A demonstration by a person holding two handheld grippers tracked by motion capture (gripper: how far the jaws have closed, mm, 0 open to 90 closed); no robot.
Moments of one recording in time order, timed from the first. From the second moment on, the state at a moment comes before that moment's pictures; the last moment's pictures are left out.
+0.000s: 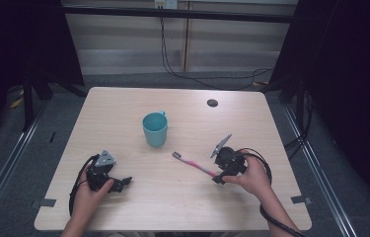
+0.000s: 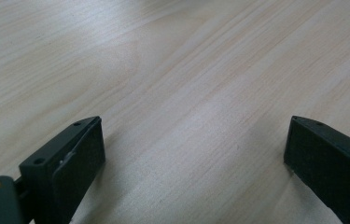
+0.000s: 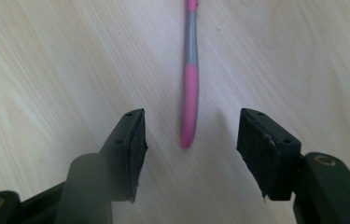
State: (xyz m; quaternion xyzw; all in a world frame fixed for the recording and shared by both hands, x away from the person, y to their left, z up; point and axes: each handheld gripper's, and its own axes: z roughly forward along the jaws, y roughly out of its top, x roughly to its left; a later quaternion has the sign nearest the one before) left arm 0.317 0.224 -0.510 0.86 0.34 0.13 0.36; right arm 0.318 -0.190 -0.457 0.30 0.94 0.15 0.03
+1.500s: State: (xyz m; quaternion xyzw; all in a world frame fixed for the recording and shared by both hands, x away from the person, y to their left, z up) left arm 0.316 0.224 -0.510 0.86 0.34 0.13 0.36; right arm 0.332 -0.167 -0.449 0.31 0.95 0.08 0.02
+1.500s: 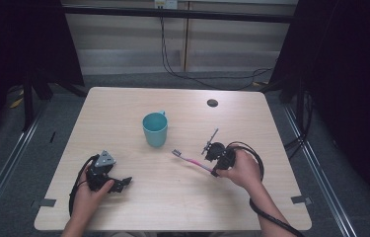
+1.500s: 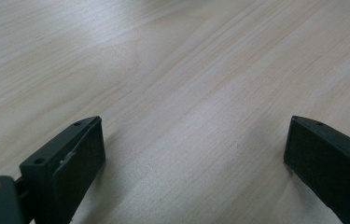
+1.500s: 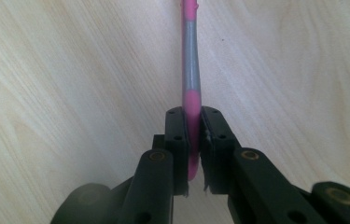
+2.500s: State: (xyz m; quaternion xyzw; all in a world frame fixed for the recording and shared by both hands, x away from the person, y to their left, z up) left arm 0.323 0.215 -0.504 0.88 0.33 0.12 0.33; right arm 0.316 -0.189 -0.424 0.35 0.91 0.22 0.04
